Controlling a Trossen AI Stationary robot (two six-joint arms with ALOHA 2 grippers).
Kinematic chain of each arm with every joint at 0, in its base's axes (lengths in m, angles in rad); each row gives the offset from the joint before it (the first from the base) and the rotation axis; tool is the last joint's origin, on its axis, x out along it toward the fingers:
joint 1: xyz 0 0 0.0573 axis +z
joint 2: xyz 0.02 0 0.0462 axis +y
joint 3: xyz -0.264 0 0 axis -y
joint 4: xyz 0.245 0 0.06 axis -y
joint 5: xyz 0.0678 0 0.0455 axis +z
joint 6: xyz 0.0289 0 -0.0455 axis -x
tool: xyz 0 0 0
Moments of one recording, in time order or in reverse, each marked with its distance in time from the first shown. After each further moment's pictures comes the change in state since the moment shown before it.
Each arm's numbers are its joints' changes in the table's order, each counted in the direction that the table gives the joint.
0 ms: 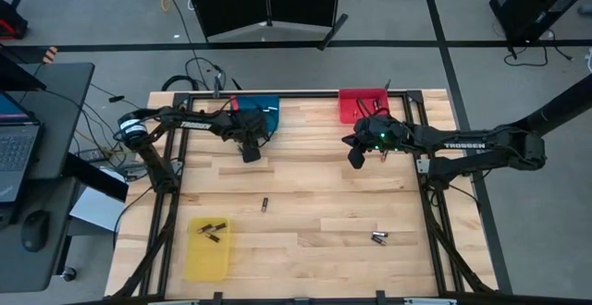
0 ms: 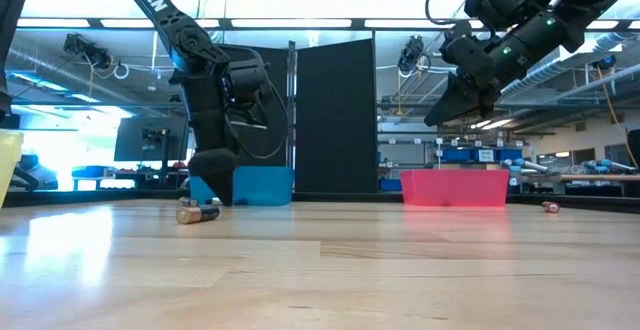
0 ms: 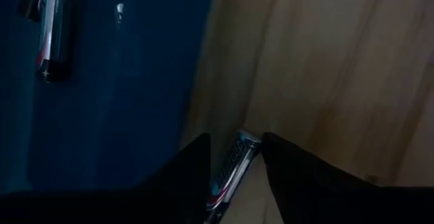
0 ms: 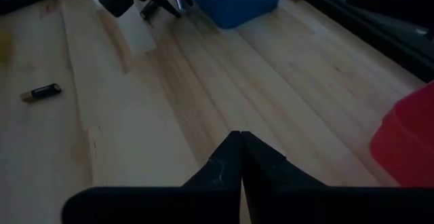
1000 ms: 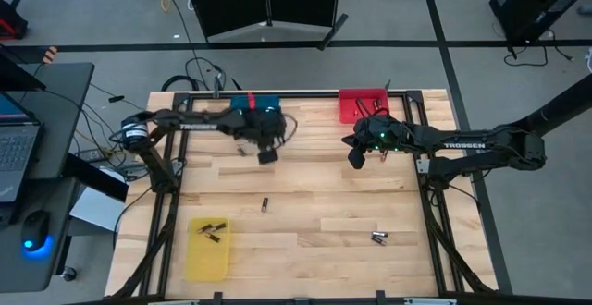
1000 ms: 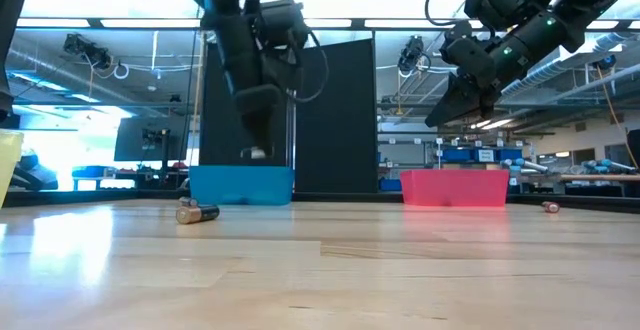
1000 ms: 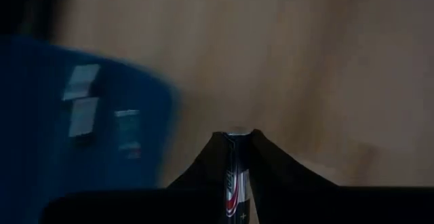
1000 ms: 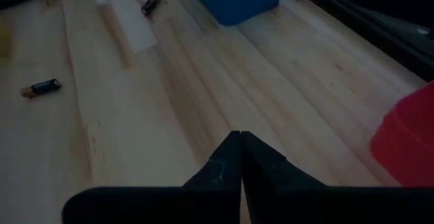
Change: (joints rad) left arm -0.155 -0.003 0.332 -0.285 0.032 0.182; right arm 0.001 0.000 0.000 -0.007 0.006 0.012
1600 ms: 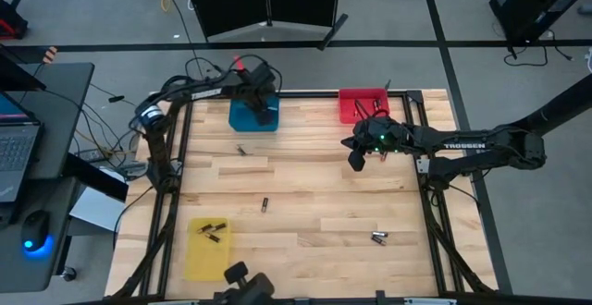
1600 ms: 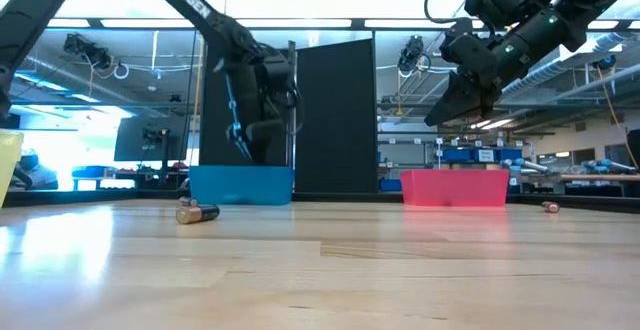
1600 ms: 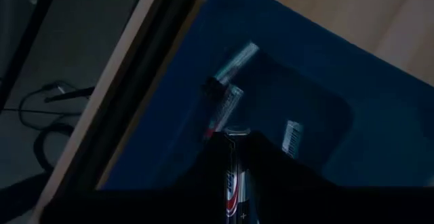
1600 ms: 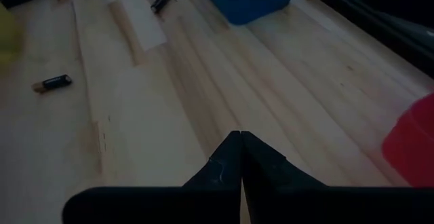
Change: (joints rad) left arm 0.380 0.186 0.186 -0.027 -0.123 -0.073; right arm 0.024 0.000 0.000 0.001 0.005 -0.002
